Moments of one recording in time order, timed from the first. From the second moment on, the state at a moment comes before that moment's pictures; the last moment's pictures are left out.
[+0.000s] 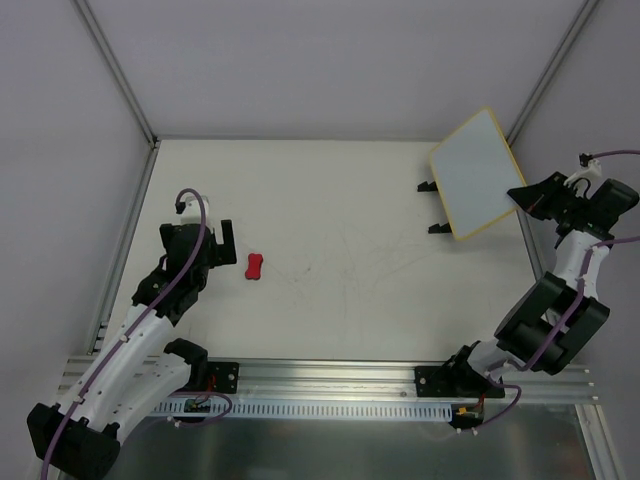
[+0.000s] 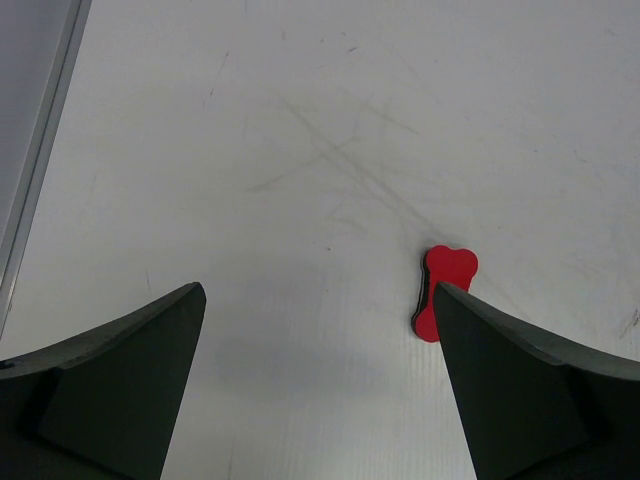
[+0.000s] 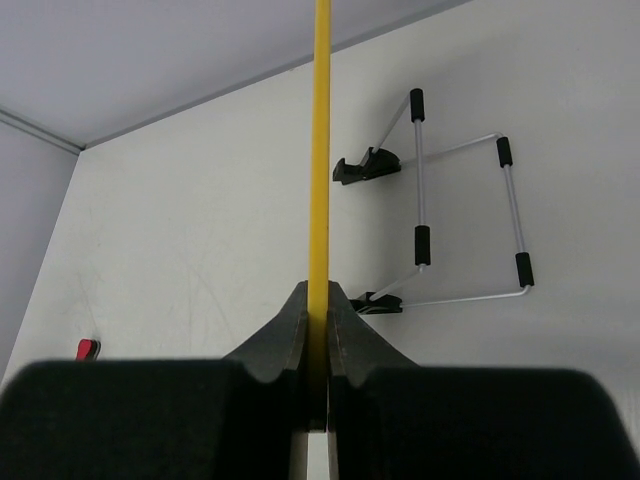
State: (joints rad) left arm -0.38 0.74 0.66 -0.46 -0.48 -0.20; right arm -0.66 1.44 1.10 -0.13 -0.99 0.20
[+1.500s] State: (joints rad) left arm -0.38 0.80 0.66 -0.44 -0.48 -0.19; right arm -0.66 1.61 0.99 -0.03 -0.97 0.15
